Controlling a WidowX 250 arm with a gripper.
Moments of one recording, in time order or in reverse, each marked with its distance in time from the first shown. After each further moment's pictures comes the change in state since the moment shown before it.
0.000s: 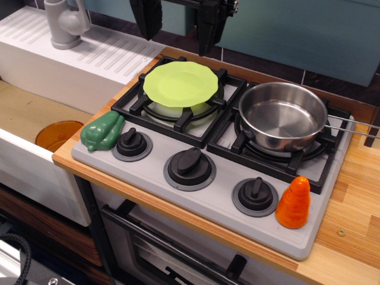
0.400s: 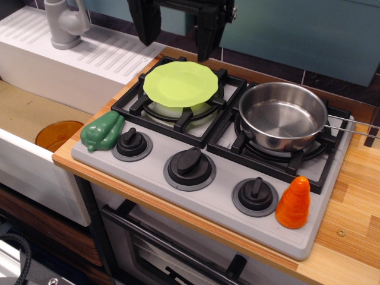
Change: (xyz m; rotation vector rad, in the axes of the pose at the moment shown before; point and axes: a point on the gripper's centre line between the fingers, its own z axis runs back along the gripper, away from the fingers) arm -0.003 -0.002 -0.006 -0.001 0.023 0.004
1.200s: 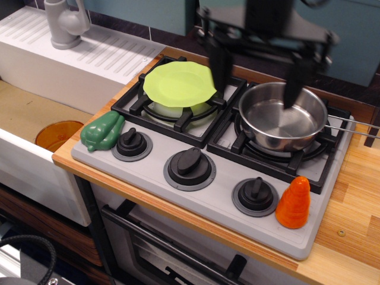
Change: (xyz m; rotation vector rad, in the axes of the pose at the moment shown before) arm -0.013 -0.085 -0.018 -0.012 -0.024 0.059
